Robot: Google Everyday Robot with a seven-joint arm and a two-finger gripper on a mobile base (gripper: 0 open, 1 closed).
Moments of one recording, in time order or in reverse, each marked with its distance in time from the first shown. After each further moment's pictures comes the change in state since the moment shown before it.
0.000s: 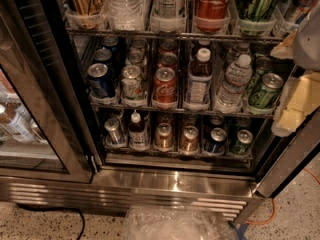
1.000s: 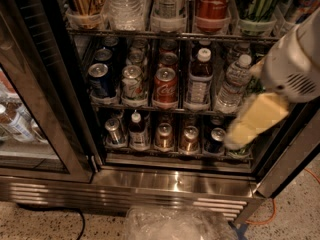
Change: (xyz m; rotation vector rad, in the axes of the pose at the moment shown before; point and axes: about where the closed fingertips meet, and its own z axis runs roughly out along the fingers) arm -0.050 0.032 0.024 -0.003 -0.152 0.187
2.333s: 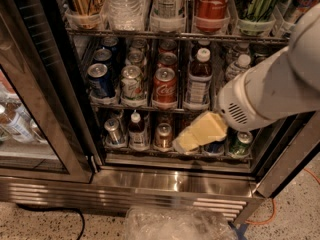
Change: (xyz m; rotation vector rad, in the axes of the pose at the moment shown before) arm -0.033 0.026 0.068 0.035 -0.150 0.335
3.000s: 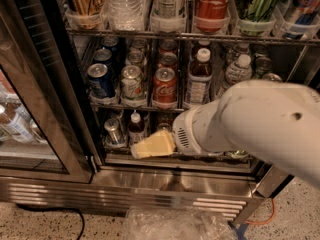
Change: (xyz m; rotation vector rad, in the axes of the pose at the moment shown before) arm -0.014 0.046 0.084 -0.023 -0.122 0.266
